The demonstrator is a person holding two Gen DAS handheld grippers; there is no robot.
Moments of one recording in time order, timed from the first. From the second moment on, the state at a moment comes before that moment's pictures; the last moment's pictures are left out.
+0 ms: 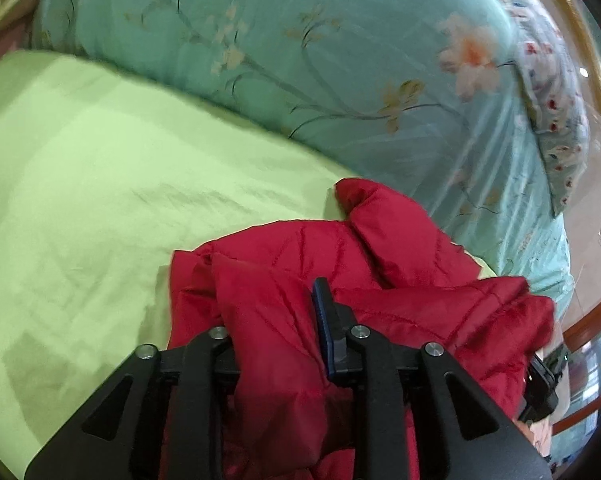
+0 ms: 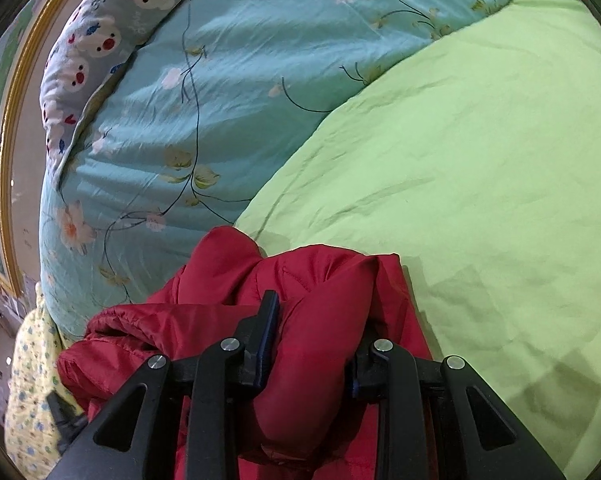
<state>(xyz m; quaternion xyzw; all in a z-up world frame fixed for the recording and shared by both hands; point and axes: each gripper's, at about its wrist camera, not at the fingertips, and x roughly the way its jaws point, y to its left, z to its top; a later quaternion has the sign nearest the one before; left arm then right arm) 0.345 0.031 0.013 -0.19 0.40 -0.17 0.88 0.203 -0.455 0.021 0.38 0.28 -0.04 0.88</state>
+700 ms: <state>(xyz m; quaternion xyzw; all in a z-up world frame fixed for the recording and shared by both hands) 0.224 -0.065 0.028 0.00 0.40 -0.25 0.88 0.199 -0.444 0.049 0.35 0.29 -0.03 0.89</state>
